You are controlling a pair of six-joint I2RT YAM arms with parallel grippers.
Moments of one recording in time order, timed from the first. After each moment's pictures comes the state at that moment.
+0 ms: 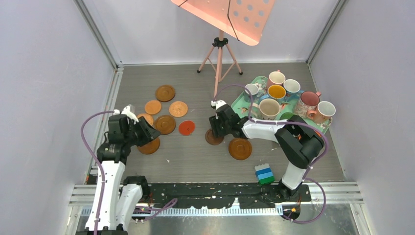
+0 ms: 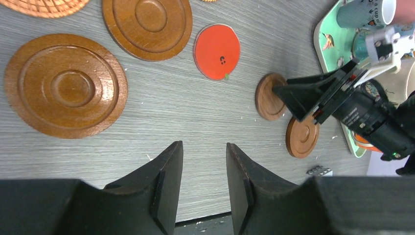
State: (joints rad) left arm 0.05 0.69 0.70 -0.73 0.34 -0.51; right arm 0.74 1.76 0.95 -0.01 0.07 0.27
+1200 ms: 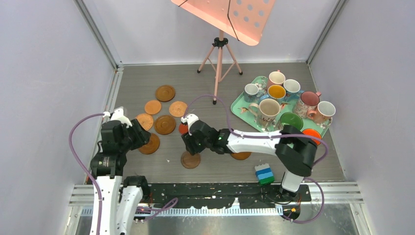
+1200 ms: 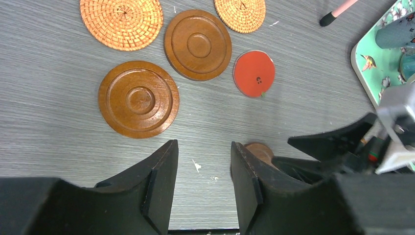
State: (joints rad) left arm 0.05 0.56 0.80 -0.87 0.13 -0.37; right arm 1.11 1.77 1.11 -0.09 0.10 0.36
